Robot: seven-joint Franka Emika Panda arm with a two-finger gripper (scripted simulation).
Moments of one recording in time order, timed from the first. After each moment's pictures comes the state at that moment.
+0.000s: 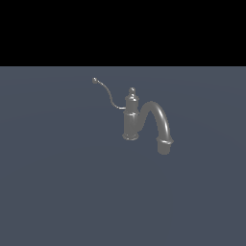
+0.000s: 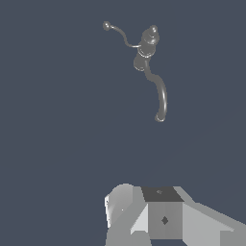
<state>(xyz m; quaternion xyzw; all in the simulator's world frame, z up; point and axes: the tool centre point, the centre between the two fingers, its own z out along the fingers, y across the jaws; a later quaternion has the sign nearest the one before) -0.261 0.021 0.487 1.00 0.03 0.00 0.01</state>
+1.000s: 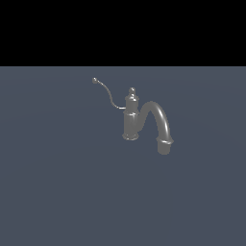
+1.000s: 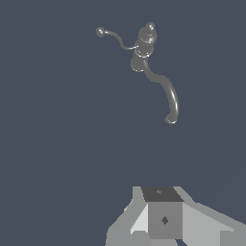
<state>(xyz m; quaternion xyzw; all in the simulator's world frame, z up) -0.233 0.054 0.457 1.00 -0.05 0.00 0.01</state>
